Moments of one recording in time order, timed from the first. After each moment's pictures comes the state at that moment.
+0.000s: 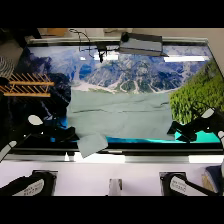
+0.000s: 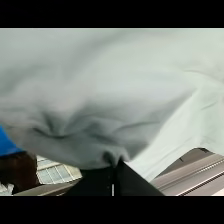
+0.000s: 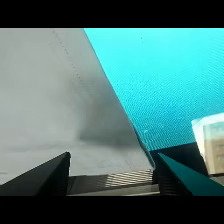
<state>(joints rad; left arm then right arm) -0.05 -1.19 0.57 0.83 -1.09 -1.36 -0.40 -1.31 0.78 -1.31 1.19 1.50</state>
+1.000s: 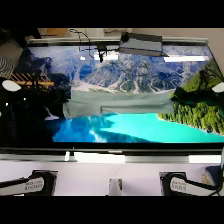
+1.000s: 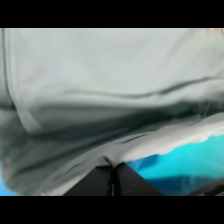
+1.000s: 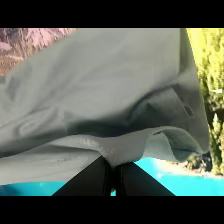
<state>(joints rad) 0.11 -1.41 1.19 0.83 -1.14 -1.34 -0.31 -1.42 1.19 -1.02 1.05 1.39</state>
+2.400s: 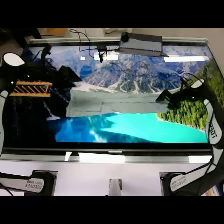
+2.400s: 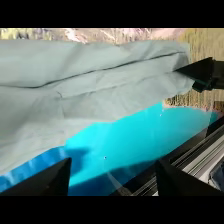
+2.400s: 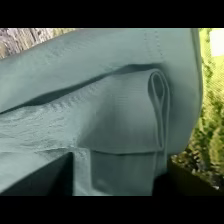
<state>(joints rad) -0.03 -1.57 1.61 0.71 -1.34 -1.43 -0.23 -1.82 1.40 -1.06 1.15 1.49</state>
